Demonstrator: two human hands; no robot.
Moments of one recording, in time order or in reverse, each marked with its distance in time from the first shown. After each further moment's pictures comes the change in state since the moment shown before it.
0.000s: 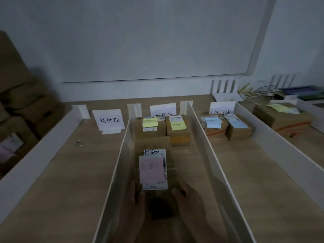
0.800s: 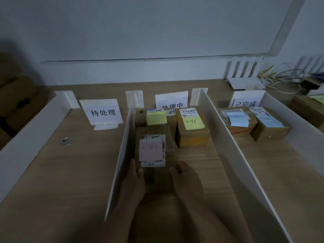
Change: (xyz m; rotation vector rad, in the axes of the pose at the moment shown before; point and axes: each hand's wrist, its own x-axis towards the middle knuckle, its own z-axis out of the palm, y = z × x) left_hand 0.169 0.019 0.004 0.035 -0.179 -0.034; right_hand 0.148 -0.068 0.050 -0.129 0.032 0.022
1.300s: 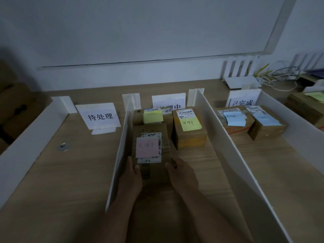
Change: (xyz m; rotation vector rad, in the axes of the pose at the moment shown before) left_hand 0.013 0.015 -0.003 0.056 0.040 -0.040; right_hand 0.017 -0.008 -0.002 -0.014 -0.041 0.009
